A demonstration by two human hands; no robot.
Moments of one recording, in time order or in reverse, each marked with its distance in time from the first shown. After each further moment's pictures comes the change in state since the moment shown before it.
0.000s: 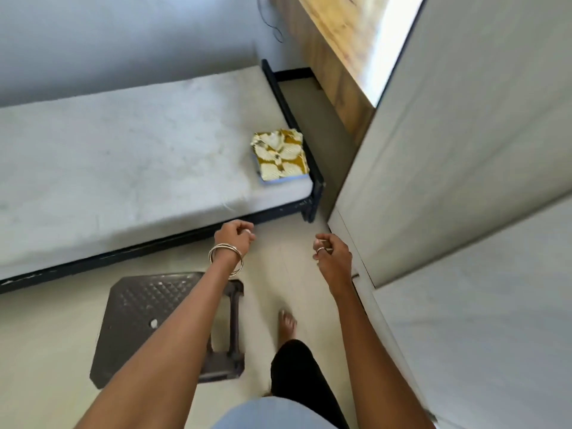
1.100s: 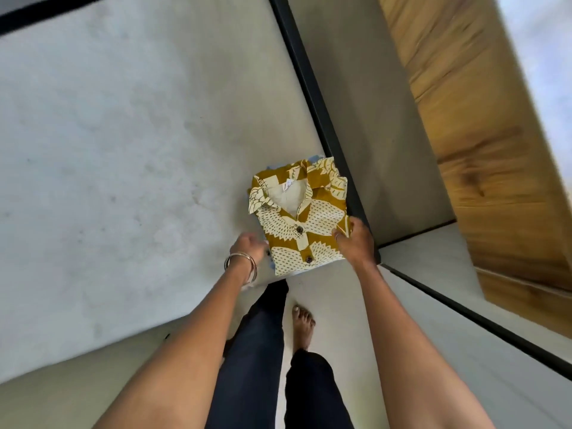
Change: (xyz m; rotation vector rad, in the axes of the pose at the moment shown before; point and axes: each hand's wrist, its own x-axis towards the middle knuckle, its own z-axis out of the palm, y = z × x) left_hand 0.546 0.069 0.133 0.212 -0.289 -0.613; right_hand 0.572 -0.037 0.198 -0.475 -0.178 0.536
